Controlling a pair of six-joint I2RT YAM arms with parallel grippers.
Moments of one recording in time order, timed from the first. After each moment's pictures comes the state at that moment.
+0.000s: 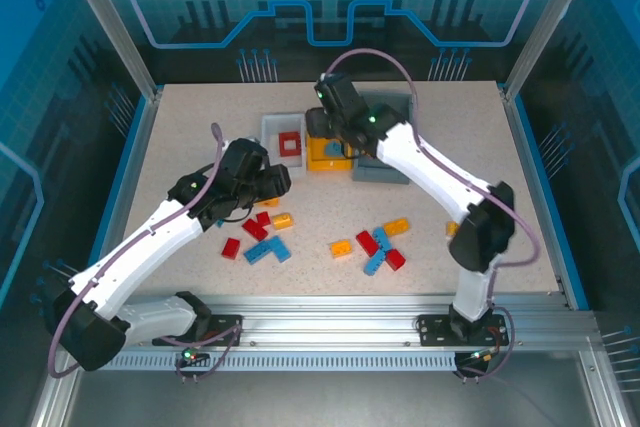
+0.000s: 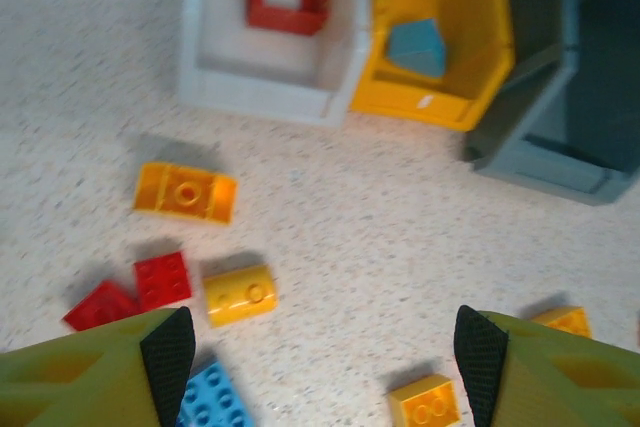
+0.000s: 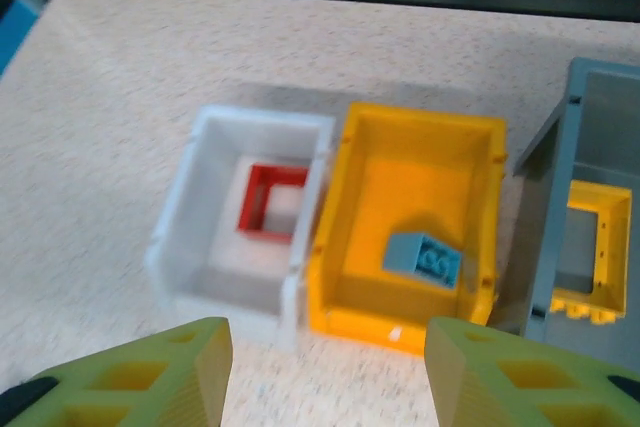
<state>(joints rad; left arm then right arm) -0.55 1.16 1.08 -0.79 -0.17 -0.78 0.72 1.81 1.78 -0.69 0.24 0.40</state>
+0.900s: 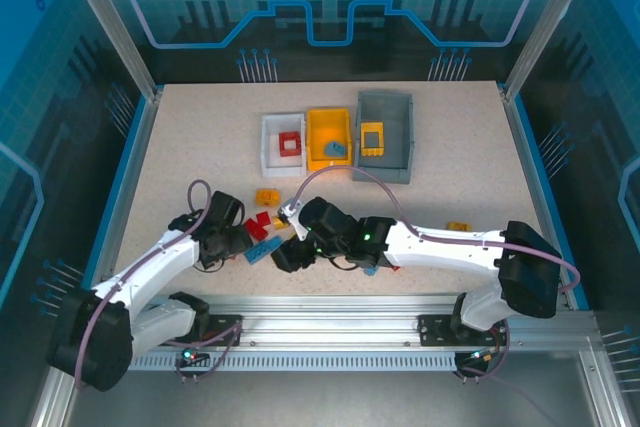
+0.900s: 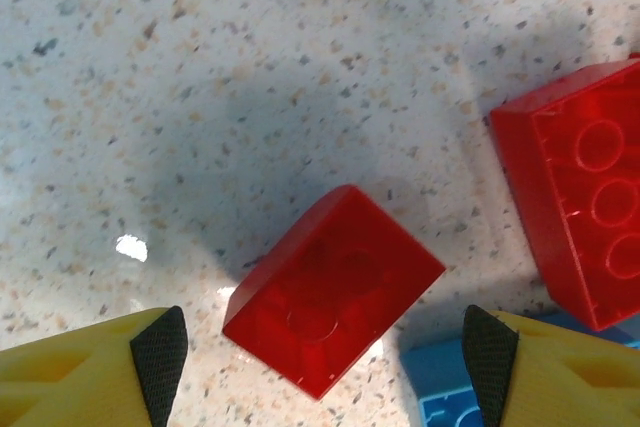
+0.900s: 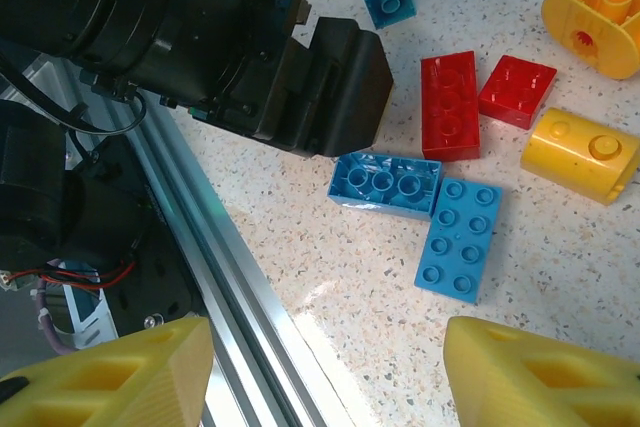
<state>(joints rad) -0.31 1.08 0.54 -0.76 -0.11 -0.84 1.15 1.50 1.01 -0.22 -0.08 0.43</state>
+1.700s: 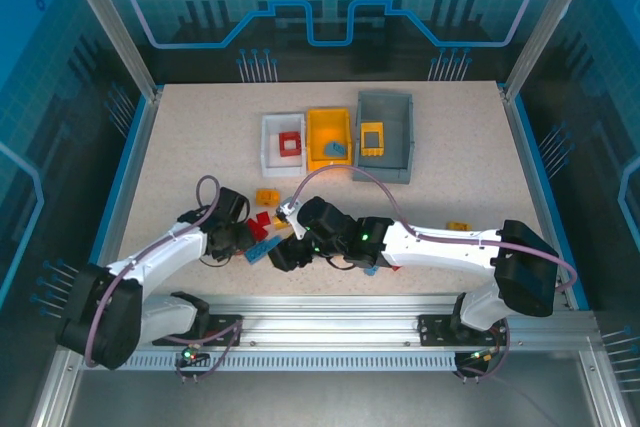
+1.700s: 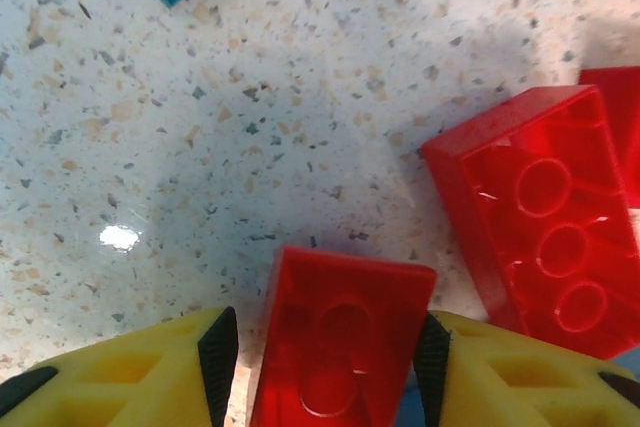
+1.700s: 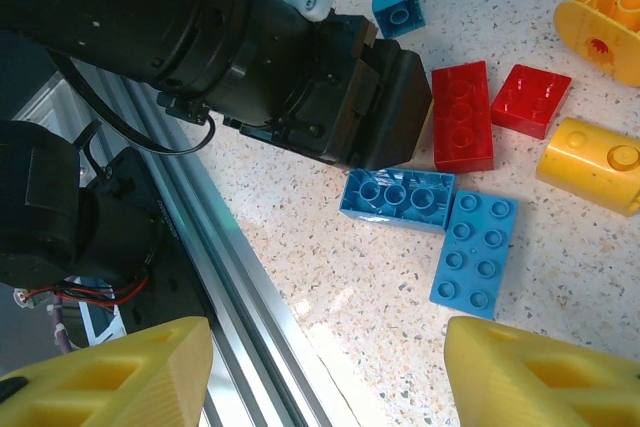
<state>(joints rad) -0.31 1.20 0.53 -0.63 -0.06 -0.82 1.15 1.51 1.01 -0.18 -0.09 0.46</state>
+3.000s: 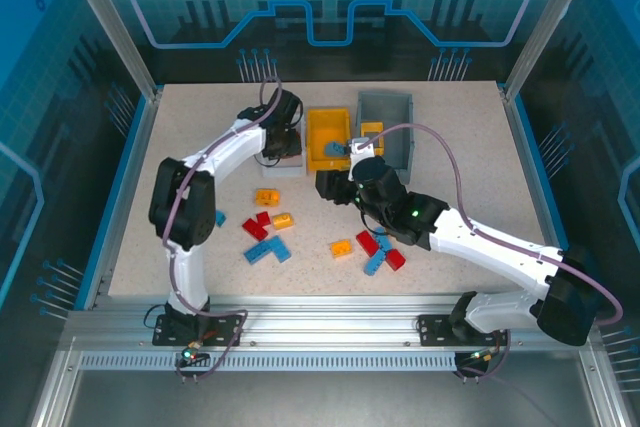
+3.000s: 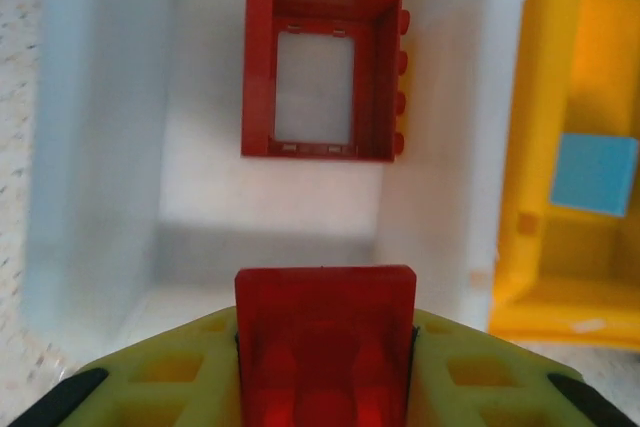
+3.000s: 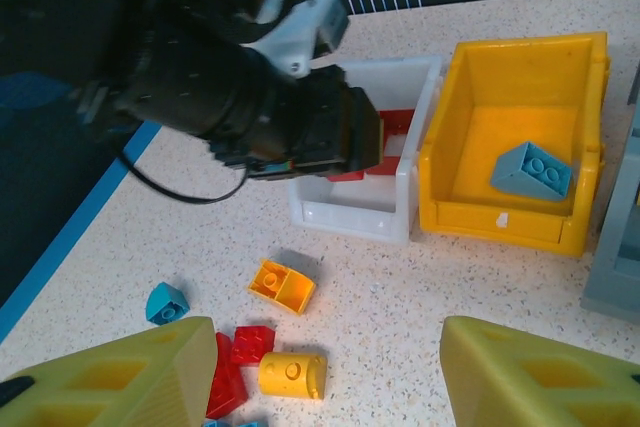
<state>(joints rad) -0.36 2.03 1.66 -0.77 -0.10 -0.59 0.90 1.26 0.98 -0.16 0.28 0.55</state>
